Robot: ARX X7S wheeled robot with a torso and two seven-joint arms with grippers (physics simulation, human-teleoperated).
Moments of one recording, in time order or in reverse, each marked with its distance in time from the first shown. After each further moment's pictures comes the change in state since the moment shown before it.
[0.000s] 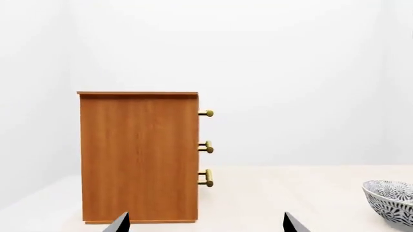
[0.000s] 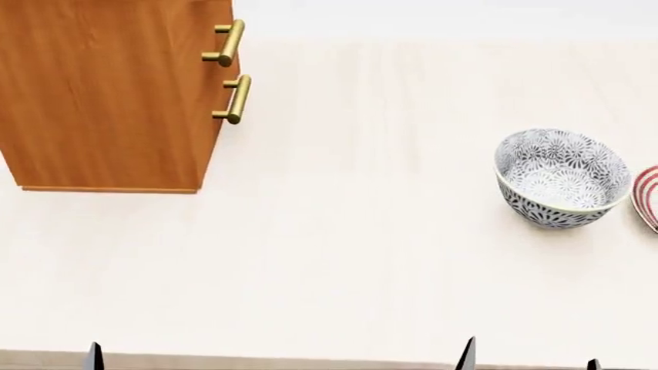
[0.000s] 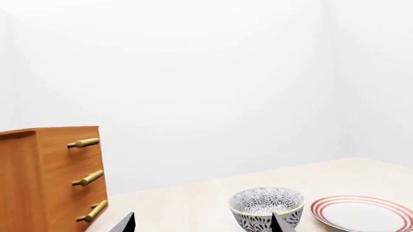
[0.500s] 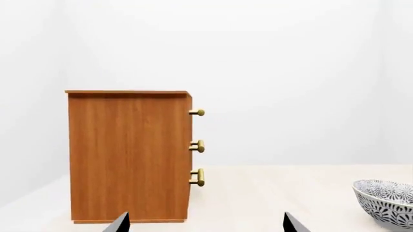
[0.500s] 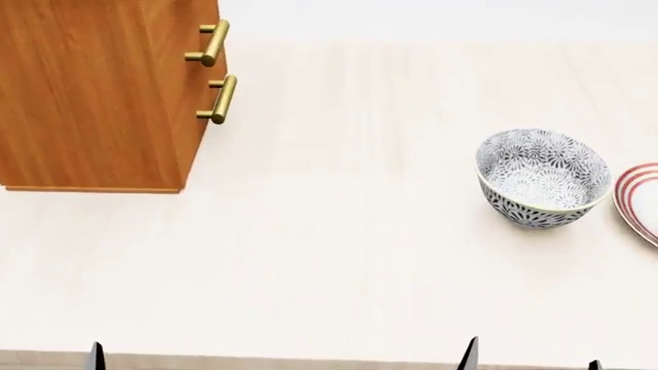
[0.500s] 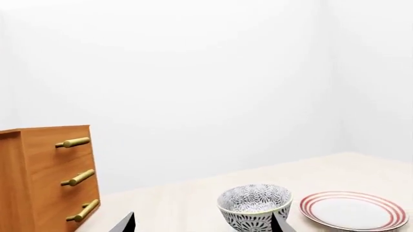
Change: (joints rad) left arm -0.006 -0.014 0.011 -0.006 -0.008 0.002 -0.014; right arm 0.001 0.015 -0.008 -0.013 0.020 0.022 0.026
